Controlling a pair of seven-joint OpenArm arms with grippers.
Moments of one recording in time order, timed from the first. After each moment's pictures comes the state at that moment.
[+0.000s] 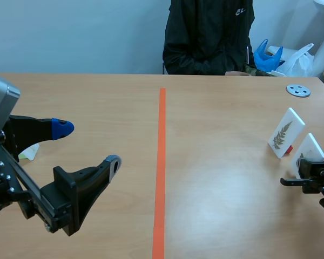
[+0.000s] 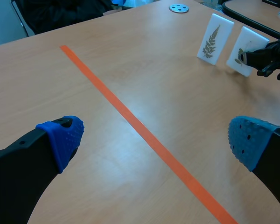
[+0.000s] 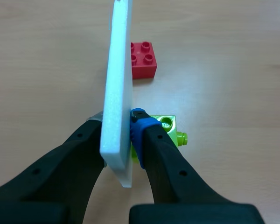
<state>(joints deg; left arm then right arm) 34.5 -32.3 3.8 116.9 -22.2 -22.6 0.4 -4.9 17.3 15.3 57.6 5.5 20.4 11.0</state>
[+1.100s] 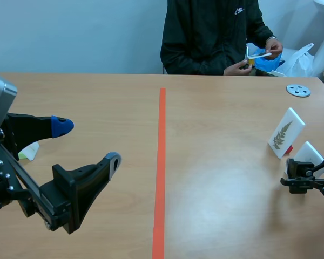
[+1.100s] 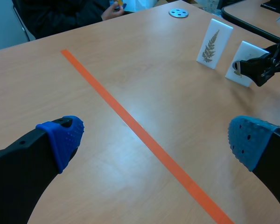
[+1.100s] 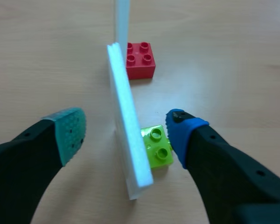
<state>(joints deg) 34.5 -32.3 3.8 116.9 -22.2 -22.6 -0.7 -5.2 17.3 15.3 58.4 5.5 20.8 11.7</state>
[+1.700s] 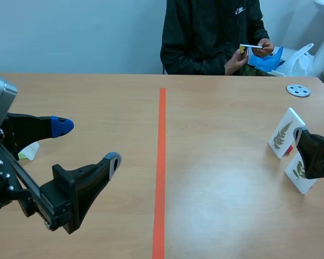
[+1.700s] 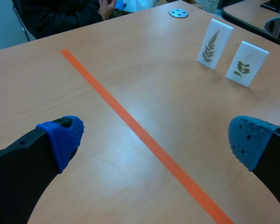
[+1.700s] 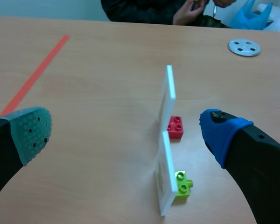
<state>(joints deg) 34.5 -32.3 3.8 116.9 -22.2 -22.6 -0.7 -24.4 17.5 25.0 92.0 18.0 33.8 5.4</state>
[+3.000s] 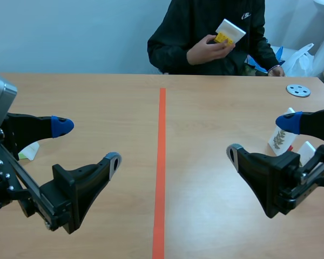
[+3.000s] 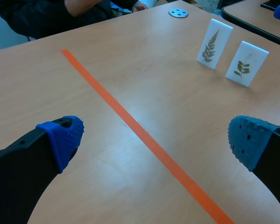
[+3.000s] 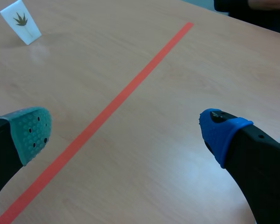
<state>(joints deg) 34.5 -32.3 3.8 116.9 -22.2 -22.6 -0.7 -36.3 23.2 13.3 117.4 23.5 35.9 -8.9</state>
